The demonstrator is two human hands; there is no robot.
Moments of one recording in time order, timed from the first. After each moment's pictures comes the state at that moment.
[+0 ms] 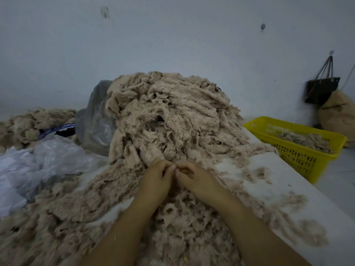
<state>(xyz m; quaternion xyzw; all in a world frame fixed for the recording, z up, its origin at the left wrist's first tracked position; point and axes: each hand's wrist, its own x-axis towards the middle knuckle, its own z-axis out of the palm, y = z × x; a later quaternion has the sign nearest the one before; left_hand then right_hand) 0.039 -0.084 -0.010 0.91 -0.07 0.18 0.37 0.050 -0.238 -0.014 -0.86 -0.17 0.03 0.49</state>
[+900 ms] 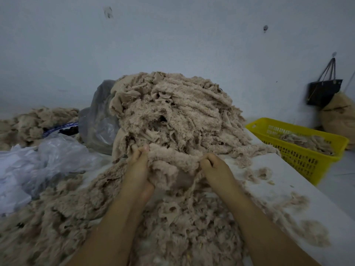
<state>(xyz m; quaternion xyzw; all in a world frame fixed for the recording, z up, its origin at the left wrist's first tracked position) 0.037 -0.066 0.020 0.44 0.06 0.09 0.89 0.055 -0.257 -0.003 -0.84 -0.08 -0.08 0.53</state>
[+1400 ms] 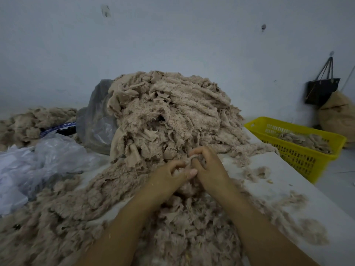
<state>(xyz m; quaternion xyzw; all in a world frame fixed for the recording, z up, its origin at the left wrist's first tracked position) 0.022 -0.092 0.013 0.85 -0.10 0.02 0.52 0.049 -0.246 0.005 -0.83 -0.17 -0.14 0.52</state>
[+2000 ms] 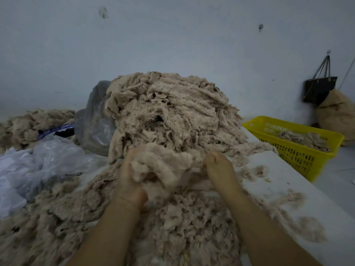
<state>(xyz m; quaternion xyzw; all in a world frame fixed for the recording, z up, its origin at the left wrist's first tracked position) 0.017 -0.067 0.030 0.28 -0.15 -0.11 0.94 0.064 -0.265 -0.005 -0.87 -0.03 -0.16 0.46</state>
